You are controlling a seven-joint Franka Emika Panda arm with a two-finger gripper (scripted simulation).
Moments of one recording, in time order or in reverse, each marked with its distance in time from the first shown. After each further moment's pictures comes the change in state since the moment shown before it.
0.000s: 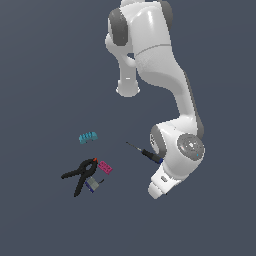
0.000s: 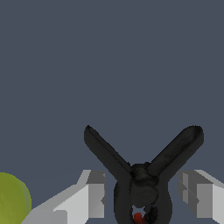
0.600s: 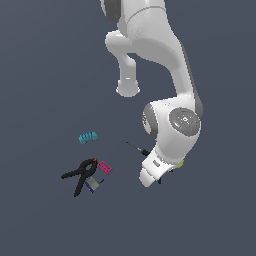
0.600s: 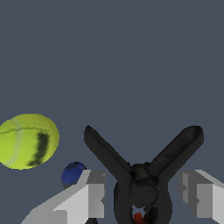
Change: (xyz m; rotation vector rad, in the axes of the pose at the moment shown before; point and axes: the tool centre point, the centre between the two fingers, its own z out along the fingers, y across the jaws) arm -0.038 0.014 -0.074 0.001 -0.004 -0.001
